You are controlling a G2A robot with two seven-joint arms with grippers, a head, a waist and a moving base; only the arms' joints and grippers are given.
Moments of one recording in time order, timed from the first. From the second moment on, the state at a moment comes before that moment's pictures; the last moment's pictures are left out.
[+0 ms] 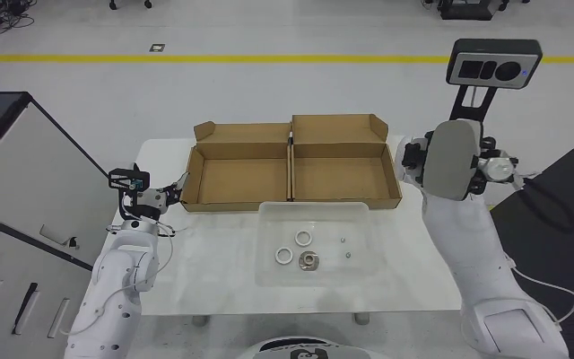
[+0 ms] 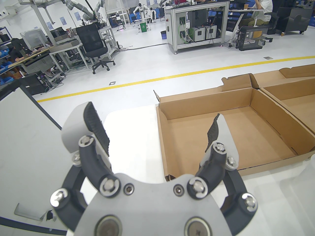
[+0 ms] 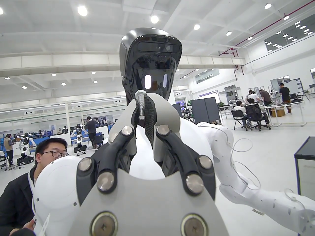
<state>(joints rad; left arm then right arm) 1.73 -1.15 -1.60 -1.80 1.33 0.00 0.00 -1.00 -1.21 1.18 -1.90 1.32 -0.57 1.25</state>
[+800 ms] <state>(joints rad) 1.73 -1.15 -1.60 -1.80 1.33 0.00 0.00 -1.06 -1.09 1.82 -1.88 0.46 -0.23 1.39</state>
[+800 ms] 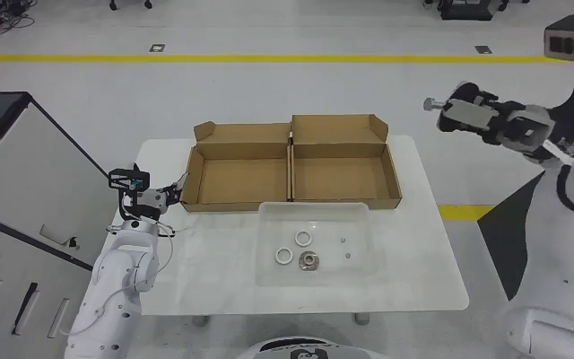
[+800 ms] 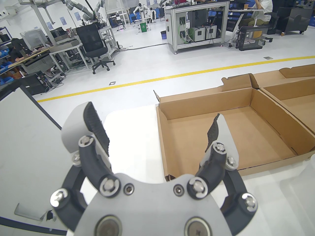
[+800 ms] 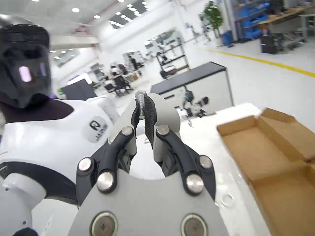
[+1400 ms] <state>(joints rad) 1.73 -1.15 -1.60 -1.80 1.33 0.00 0.00 -0.67 -1.03 1.40 -1.59 -0.33 -0.36 1.46</state>
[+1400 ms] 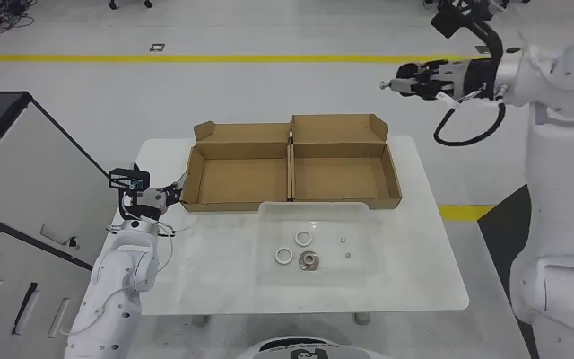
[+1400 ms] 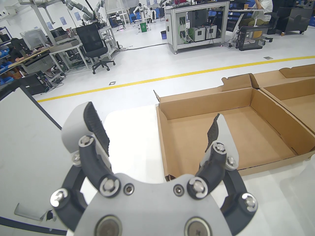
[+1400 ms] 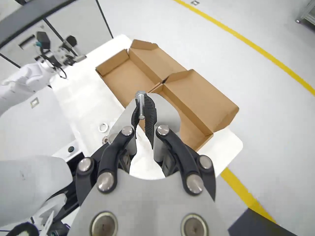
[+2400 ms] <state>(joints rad) 1.73 -1.15 -1.60 -1.80 1.33 0.00 0.00 -0.68 -1.10 0.86 -1.22 -0.71 -0.37 1.29</state>
